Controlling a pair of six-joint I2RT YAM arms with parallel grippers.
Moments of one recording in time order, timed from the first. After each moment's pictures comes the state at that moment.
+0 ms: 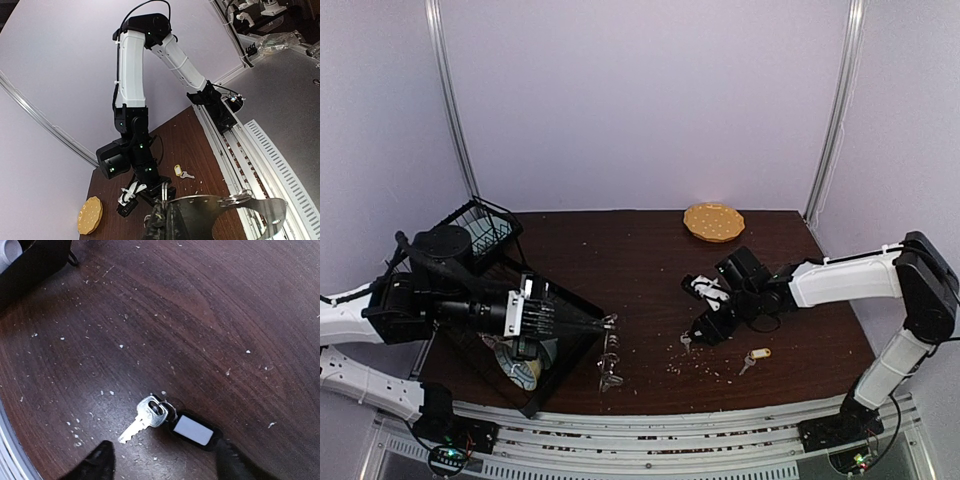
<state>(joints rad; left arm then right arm) -1.24 0.92 0.89 -0.15 0.31 0.68 0.74 1.61 0.88 -0.26 -0.17 0.01</state>
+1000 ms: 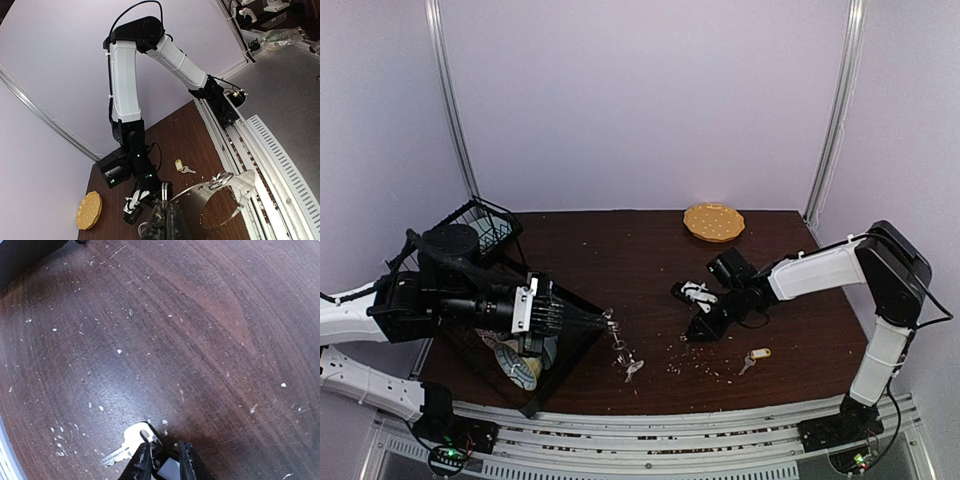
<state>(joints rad) -1.22 0.94 0.89 -0.15 0.31 0.68 0.68 1.80 0.97 -0.23 -0.34 -0.16</state>
